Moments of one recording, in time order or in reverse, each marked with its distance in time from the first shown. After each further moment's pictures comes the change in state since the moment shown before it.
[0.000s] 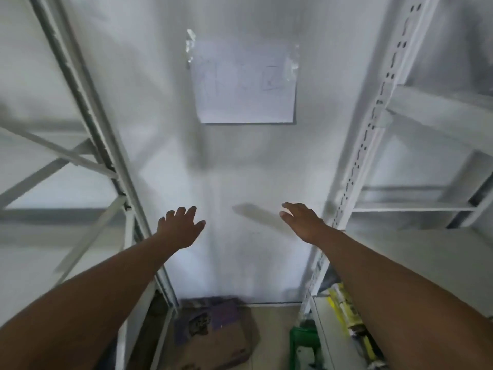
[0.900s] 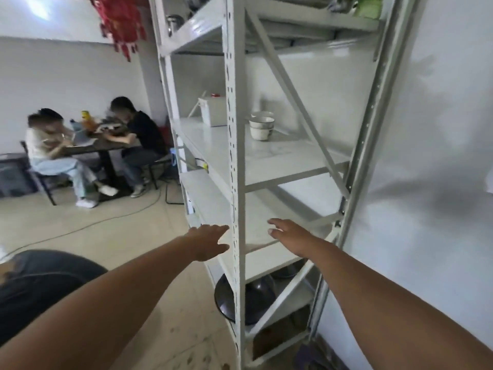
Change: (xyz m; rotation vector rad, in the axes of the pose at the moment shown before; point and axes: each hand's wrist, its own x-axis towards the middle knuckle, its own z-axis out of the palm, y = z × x) left_hand -0.306 -0.214 -0.039 -0.073 -0.083 -0.726; right_hand -0.077 -0.363 0.185 -0.028 -0.725 -0.984
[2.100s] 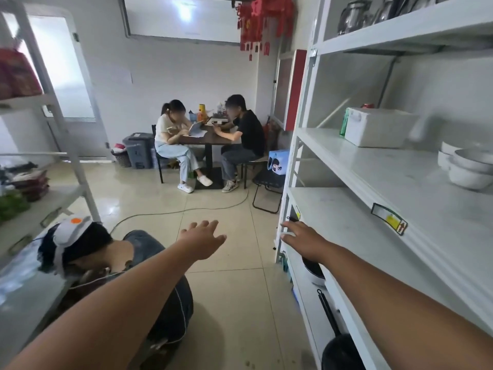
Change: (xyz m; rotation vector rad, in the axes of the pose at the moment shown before) left_hand 0.000 -0.461 0.005 -0.242 0.088 -0.620; right_hand 0.324 -0.310 0.231 -0.179 -0.194 -0.295
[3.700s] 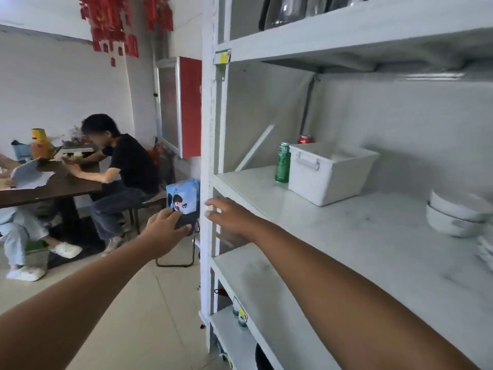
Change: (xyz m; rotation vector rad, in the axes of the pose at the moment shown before) left_hand 0.617 0.149 -0.129 -0.125 0.106 0.447; right_hand 0.494 0.022 -0.217 0.116 0.275 0.077
